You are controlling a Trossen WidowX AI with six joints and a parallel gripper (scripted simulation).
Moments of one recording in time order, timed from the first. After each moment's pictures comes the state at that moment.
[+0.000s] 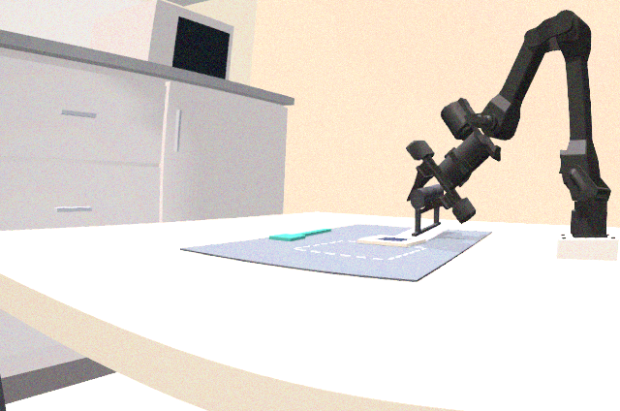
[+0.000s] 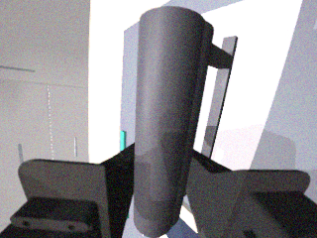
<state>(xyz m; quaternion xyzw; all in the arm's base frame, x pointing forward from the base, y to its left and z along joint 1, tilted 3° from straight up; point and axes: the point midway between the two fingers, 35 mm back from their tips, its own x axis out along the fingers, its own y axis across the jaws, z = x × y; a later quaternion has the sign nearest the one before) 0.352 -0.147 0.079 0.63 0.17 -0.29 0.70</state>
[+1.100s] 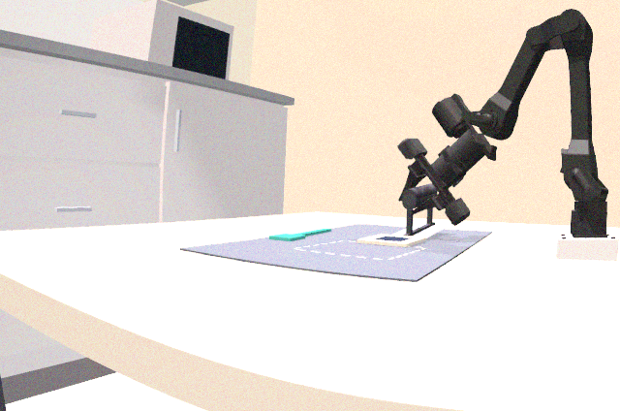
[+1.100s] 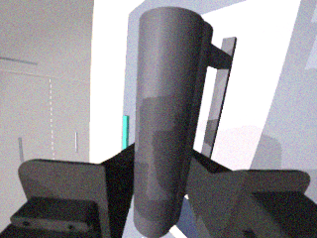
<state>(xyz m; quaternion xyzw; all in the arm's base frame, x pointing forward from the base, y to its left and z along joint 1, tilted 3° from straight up) 0.358 -0.109 0.077 0.63 0.16 -0.29 0.70</state>
